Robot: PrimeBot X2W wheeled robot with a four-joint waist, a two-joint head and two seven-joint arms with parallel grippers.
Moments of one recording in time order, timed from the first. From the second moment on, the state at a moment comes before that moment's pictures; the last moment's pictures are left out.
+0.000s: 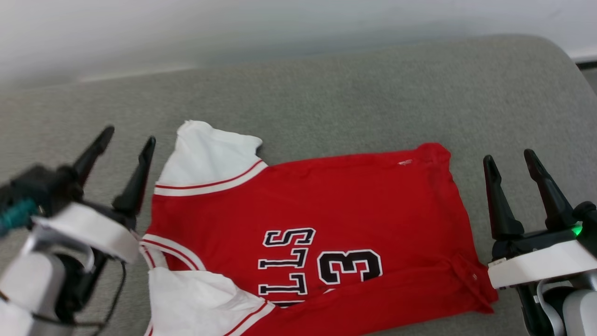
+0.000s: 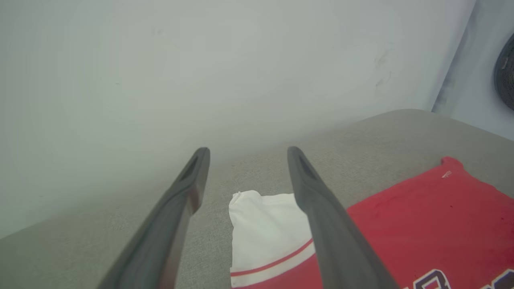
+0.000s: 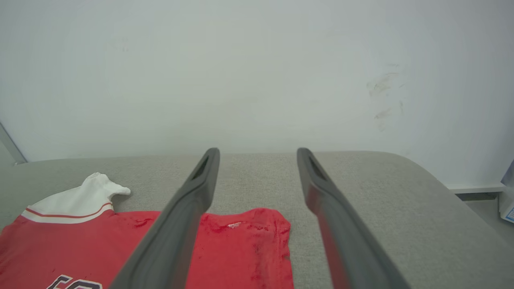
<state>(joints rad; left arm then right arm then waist) -0.24 0.57 -0.24 -0.04 -0.52 -0.03 -0.13 -0.10 -0.16 0.00 -0.12 0.26 0.13 -0.09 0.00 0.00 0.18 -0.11</state>
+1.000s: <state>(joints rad) -0.85 0.86 -0.39 0.31 -0.80 -0.10 0.89 -0.22 -0.08 0.13 0.00 0.26 0.13 -0.20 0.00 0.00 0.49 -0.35</state>
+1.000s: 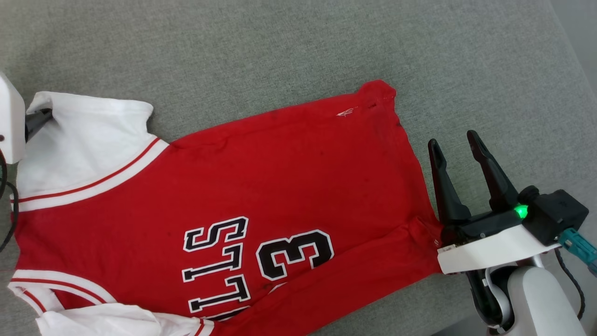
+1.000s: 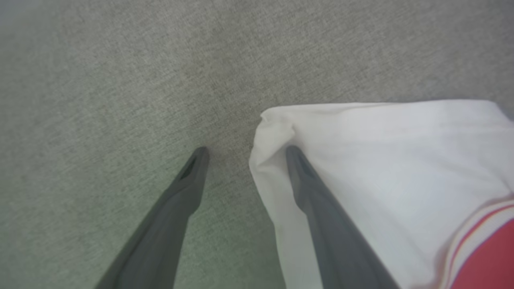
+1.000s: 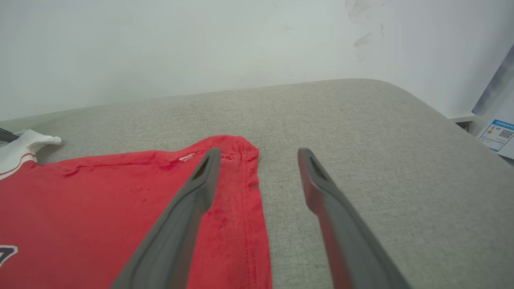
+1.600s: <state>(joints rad) -0.84 0.81 -0.41 0.34 -0.78 -0.11 0.73 -0.24 -0.10 0.12 0.03 0.24 0.13 -0.18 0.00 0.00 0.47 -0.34</state>
